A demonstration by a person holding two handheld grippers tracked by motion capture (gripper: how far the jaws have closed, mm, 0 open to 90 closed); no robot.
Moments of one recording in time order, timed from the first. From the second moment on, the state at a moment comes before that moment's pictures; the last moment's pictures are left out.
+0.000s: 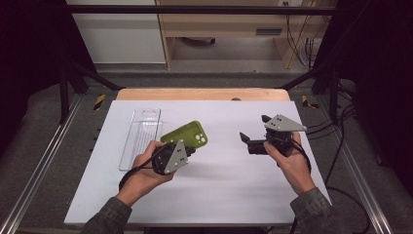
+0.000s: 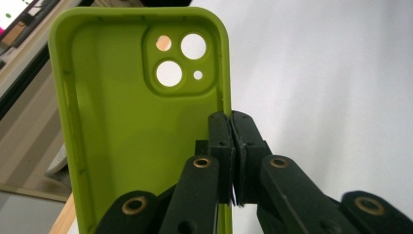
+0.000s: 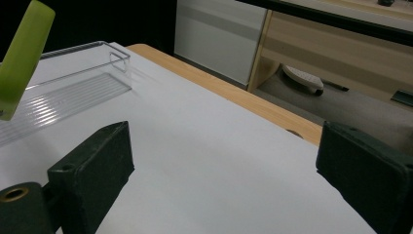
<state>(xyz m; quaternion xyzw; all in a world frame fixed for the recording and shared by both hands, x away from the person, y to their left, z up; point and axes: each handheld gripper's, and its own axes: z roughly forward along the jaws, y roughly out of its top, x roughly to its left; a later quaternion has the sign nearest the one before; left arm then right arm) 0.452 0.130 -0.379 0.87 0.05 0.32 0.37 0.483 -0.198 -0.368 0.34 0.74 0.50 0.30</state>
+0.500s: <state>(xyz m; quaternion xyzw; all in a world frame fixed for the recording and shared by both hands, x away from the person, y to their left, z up) 0.461 0.146 -0.367 0.84 0.11 0.34 0.42 0.464 -0.220 -0.393 0.36 0.72 0.51 0.31</state>
